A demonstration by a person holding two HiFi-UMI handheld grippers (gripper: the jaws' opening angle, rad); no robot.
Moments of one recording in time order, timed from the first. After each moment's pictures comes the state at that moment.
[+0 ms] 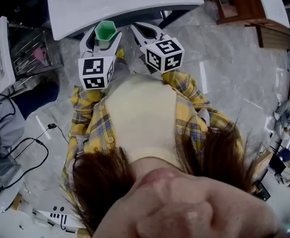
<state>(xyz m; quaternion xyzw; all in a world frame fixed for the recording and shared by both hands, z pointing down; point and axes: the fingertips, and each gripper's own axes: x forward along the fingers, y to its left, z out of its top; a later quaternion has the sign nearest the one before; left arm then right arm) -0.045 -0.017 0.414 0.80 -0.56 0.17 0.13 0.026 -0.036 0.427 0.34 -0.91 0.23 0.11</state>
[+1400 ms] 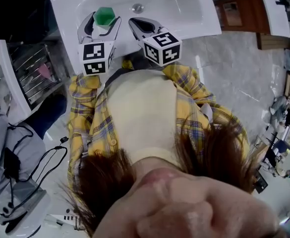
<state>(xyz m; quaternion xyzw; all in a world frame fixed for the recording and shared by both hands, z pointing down) -0.153 -0.226 0.417 0.81 -0.55 0.16 0.12 -0.084 -0.210 0.442 0.34 -0.90 0.23 0.17</state>
